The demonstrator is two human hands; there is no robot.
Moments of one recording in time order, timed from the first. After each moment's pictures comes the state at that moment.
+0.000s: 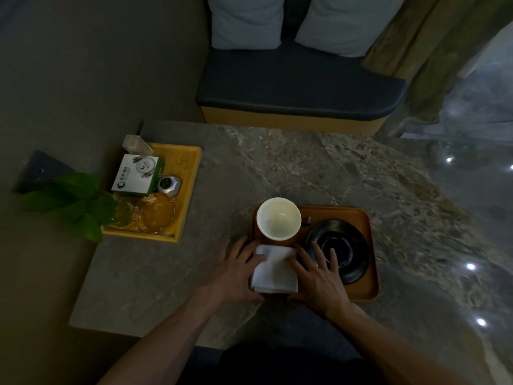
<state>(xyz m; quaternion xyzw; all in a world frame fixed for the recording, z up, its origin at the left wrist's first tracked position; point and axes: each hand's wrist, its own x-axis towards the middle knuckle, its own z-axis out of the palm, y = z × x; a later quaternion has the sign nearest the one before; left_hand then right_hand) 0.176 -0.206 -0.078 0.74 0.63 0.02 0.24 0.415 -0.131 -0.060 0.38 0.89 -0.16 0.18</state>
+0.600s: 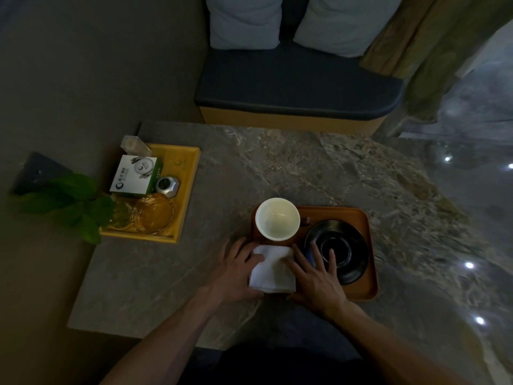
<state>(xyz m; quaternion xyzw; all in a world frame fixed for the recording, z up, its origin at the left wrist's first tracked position) 0.178 -0.203 -0.074 0.73 0.64 0.02 0.24 0.416 -0.132 -0.061 0.37 0.89 -0.18 0.21</state>
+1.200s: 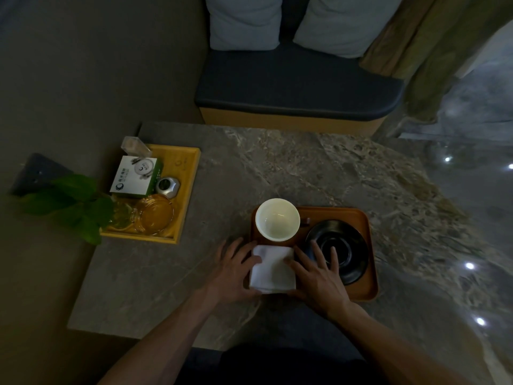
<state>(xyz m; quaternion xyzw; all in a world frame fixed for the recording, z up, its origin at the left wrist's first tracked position) 0.174 -0.208 -0.064 0.74 0.63 0.06 0.21 0.421 -0.128 -0.057 0.37 0.89 -0.18 0.18</state>
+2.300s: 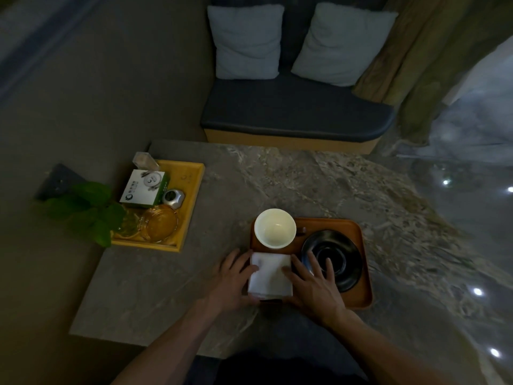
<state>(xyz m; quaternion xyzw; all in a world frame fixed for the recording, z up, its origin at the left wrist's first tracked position) 0.181 -0.215 -0.057 0.70 0.67 -0.05 0.24 0.423 -0.134 -0.057 0.37 0.89 -0.17 0.18</state>
